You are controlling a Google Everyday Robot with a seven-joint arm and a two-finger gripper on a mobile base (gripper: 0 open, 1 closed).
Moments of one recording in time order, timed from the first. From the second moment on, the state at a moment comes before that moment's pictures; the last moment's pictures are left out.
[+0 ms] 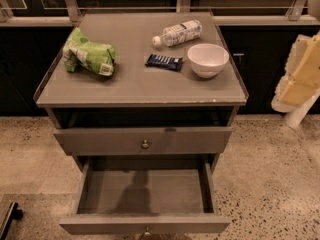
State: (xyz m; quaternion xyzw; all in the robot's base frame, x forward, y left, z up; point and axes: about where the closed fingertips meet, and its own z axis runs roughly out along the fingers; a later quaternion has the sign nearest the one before) arm 0.414 -0.179 1.071 -0.61 0.74 -0.12 0.26
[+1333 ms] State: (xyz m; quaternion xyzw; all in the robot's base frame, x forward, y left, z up) arm 0.440 -0.143 1.046 -0.60 0.74 -0.05 0.31
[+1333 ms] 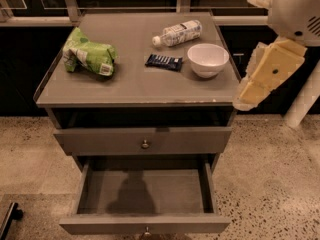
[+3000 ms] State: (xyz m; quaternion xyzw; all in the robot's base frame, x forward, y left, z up) arm 0.583 -0.038 1.013 -0.56 0.68 0.13 0.45
